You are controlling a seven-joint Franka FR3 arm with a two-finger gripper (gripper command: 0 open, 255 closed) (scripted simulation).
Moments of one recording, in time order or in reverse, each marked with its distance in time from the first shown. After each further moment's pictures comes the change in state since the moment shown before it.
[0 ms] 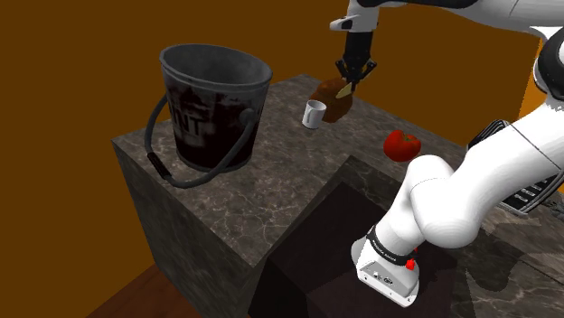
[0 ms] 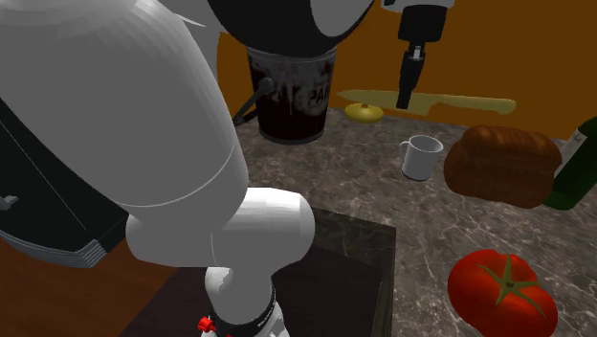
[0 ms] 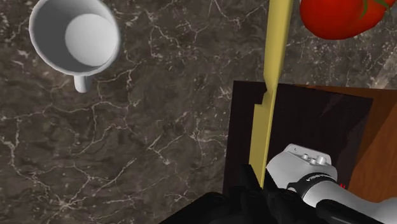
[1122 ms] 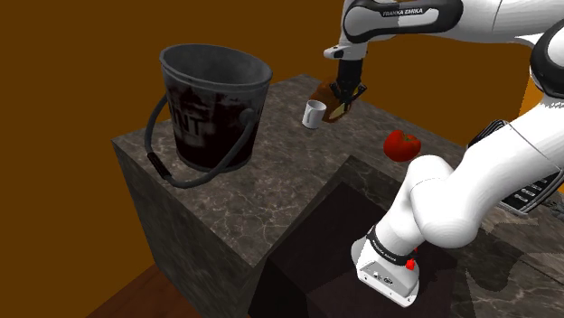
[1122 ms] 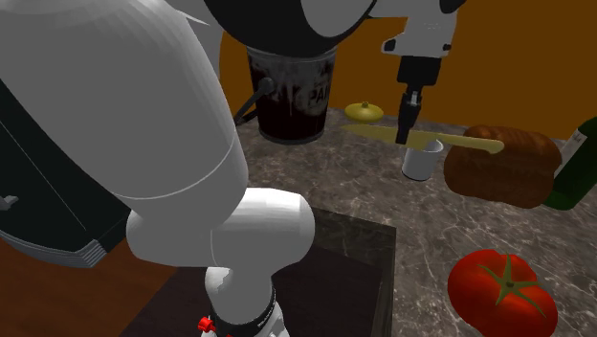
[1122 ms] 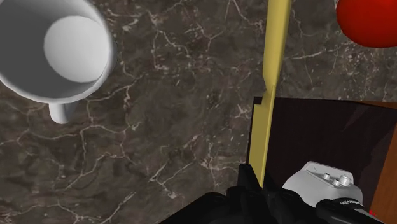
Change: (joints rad) arm -0.014 0.026 -0.063 -0.178 -0.019 0.208 -0.017
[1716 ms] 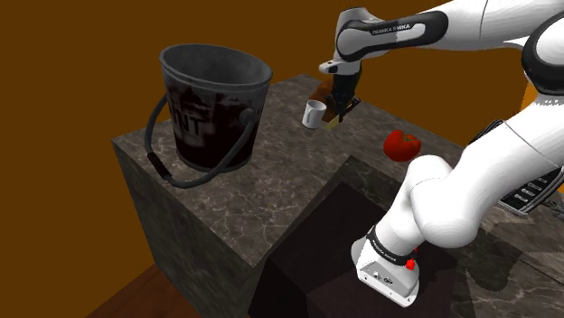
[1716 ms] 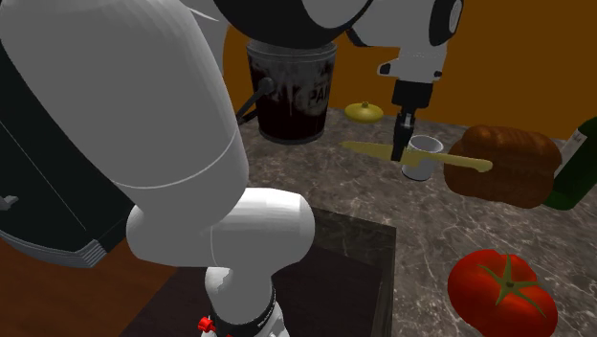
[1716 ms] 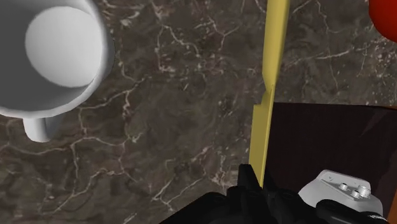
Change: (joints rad) arm 0.001 0.038 -0.032 -0.092 0.003 0.127 0.000
